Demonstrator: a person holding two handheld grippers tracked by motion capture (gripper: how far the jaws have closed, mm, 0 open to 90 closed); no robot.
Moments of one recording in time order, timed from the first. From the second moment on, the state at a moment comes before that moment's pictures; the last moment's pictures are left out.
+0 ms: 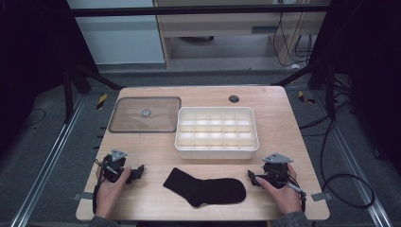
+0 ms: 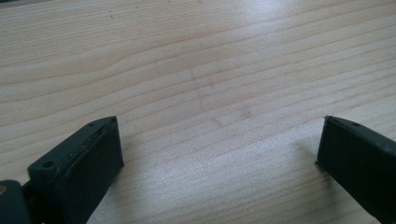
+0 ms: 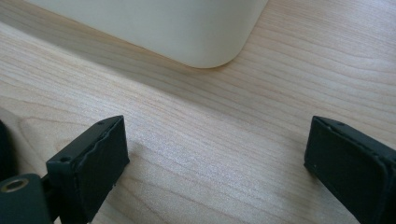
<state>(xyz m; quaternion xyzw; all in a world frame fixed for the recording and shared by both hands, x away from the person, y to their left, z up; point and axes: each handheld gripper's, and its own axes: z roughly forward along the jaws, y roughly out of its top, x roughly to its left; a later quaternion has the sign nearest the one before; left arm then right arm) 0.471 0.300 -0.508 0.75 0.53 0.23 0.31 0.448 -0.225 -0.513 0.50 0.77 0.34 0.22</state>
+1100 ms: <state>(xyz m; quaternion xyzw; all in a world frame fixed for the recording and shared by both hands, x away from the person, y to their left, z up) 0.445 0.250 -0.464 0.83 0.45 0.12 0.31 0.419 -0.218 -0.461 0.49 0.82 0.28 0.12</state>
